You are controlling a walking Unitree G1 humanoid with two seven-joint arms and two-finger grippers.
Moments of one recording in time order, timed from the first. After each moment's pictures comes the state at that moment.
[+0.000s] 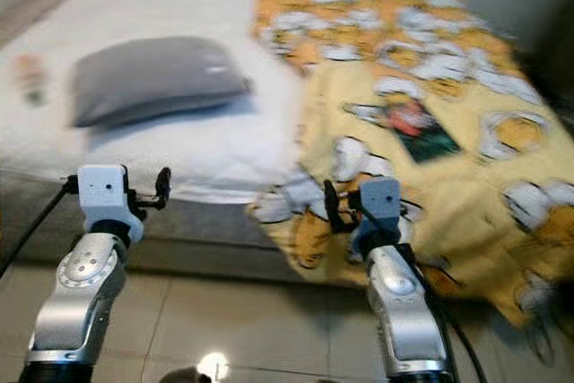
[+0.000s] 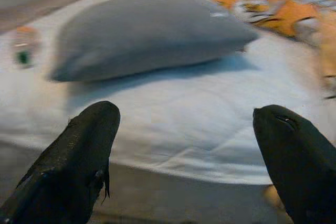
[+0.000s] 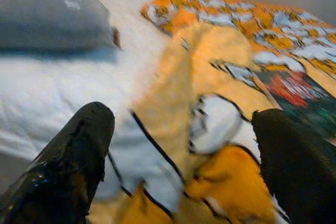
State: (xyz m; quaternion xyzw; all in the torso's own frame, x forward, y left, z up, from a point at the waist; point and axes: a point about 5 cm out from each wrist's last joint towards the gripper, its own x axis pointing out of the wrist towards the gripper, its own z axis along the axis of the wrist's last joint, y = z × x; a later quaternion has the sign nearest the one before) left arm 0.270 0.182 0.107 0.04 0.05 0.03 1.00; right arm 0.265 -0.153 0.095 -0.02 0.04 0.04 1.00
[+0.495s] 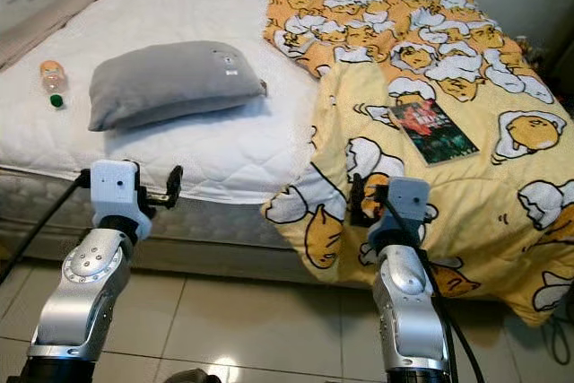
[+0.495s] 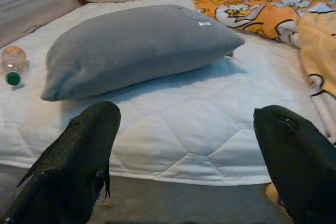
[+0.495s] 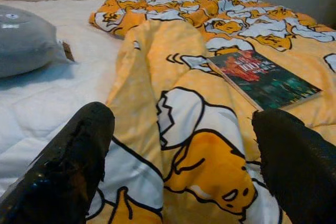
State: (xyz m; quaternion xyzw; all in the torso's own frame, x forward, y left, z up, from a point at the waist) left arm 0.276 0.171 0.113 0.05 0.04 -0.01 1.00; right arm 0.265 -0.176 0.092 0.02 0.05 -0.07 1.00
